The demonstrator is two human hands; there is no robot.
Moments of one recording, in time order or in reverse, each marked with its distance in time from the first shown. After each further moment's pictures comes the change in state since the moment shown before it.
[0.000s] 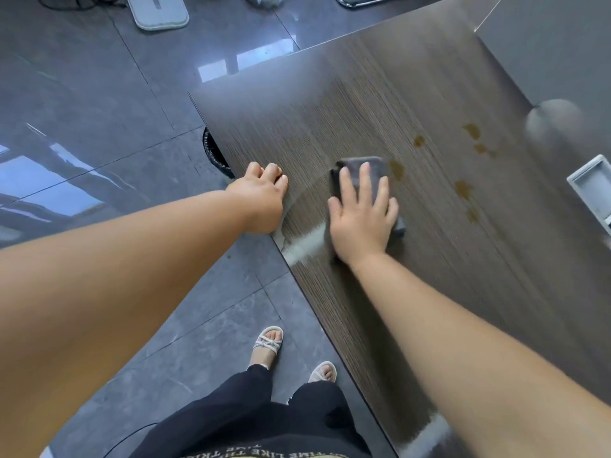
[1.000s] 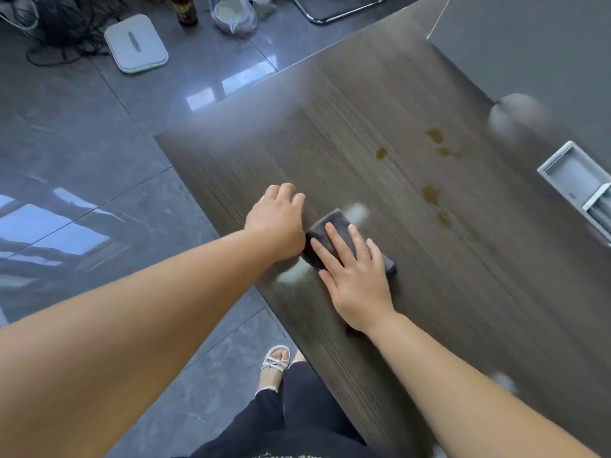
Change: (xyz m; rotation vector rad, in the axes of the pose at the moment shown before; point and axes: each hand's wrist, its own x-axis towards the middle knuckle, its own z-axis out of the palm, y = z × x) left_hand 0.016 0.072 -0.021 -0.143 0.171 0.071; right_hand -0.051 0.058 -0.008 0.018 -0.067 -0.314
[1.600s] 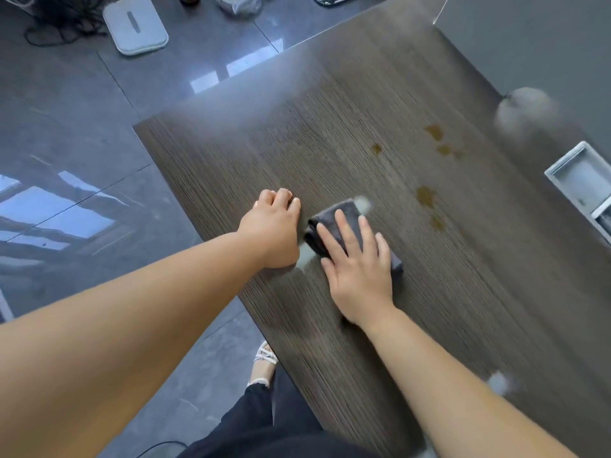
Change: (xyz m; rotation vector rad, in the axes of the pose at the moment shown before) left_hand 0.010 0.020 0.008 0.094 -0.130 -0.012; right_hand 0.010 0.030 -0.005 0.045 -0.054 0.089
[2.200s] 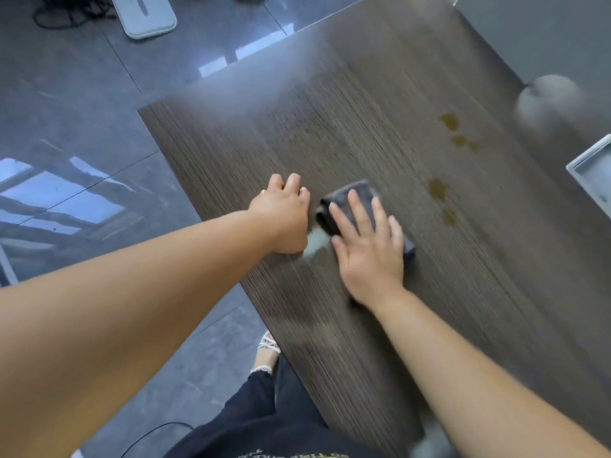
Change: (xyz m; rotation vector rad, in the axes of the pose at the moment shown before) left_hand 0.006 0.005 -0.008 0.068 -0.056 -0.008; right_hand 0.015 0.008 -0.001 0.005 0.031 0.031
